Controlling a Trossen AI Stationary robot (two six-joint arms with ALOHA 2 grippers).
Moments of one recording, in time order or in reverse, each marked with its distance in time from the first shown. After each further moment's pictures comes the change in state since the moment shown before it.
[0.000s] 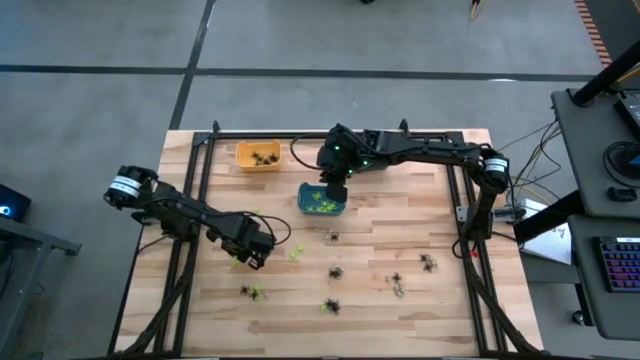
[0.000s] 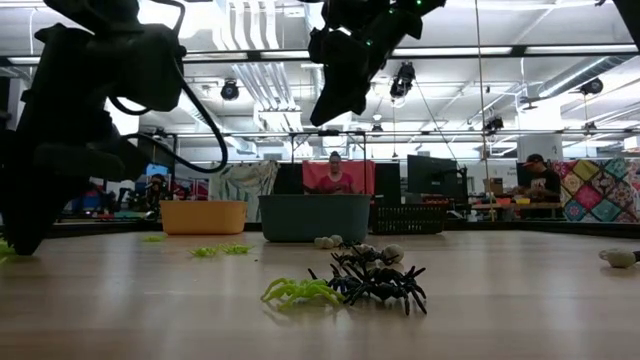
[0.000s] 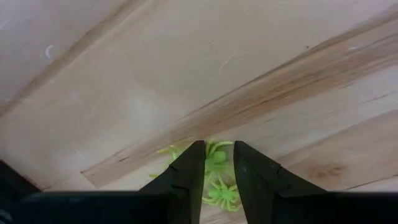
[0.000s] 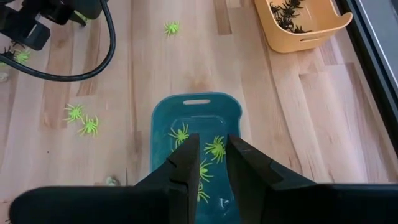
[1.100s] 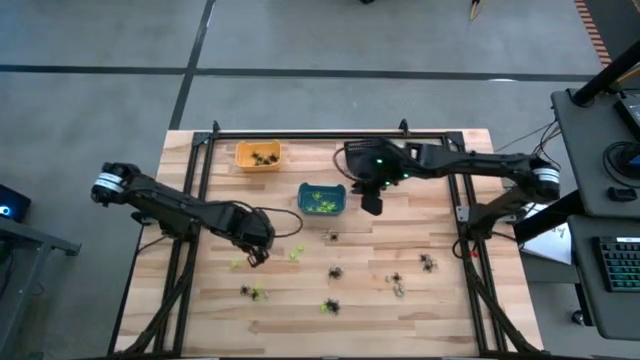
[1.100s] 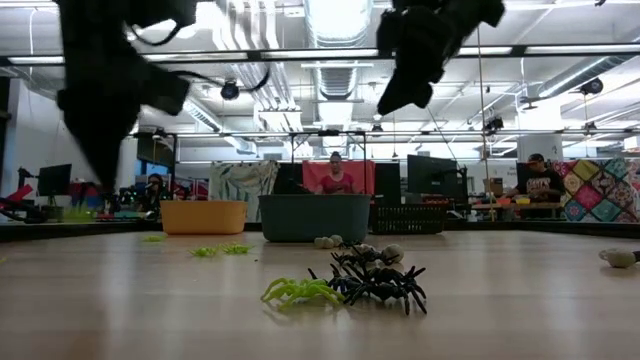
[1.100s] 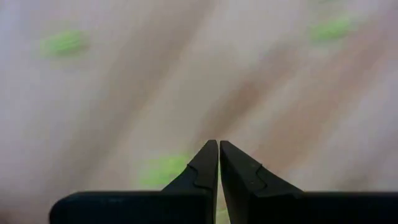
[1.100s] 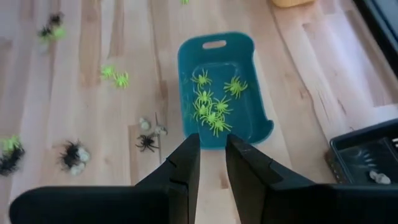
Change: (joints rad) left arm 0.002 -0.163 0.127 -0.003 -0.158 0.367; right arm 0.022 -0.410 -0.455 0.092 -0.001 0.104
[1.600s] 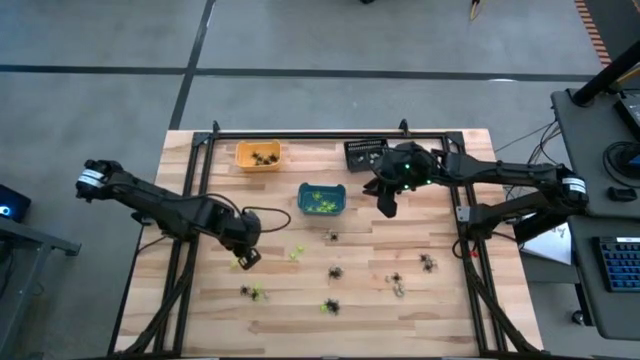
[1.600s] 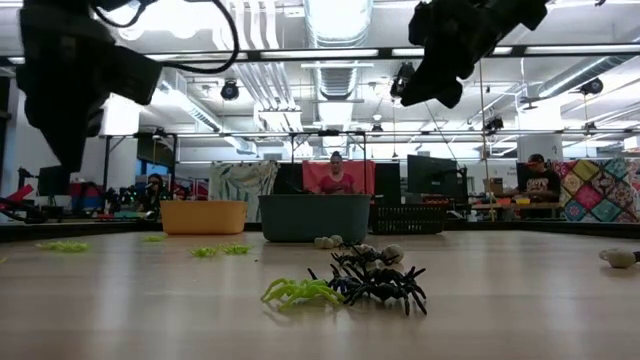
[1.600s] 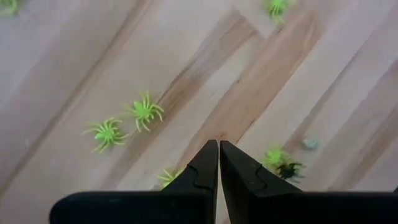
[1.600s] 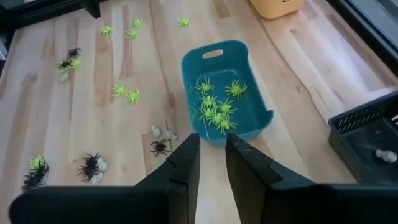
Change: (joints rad) left arm -0.033 -0.197 -0.100 0.032 0.111 -0.085; right arm 0.000 -0.213 -0.215 0.139 0.001 0.125
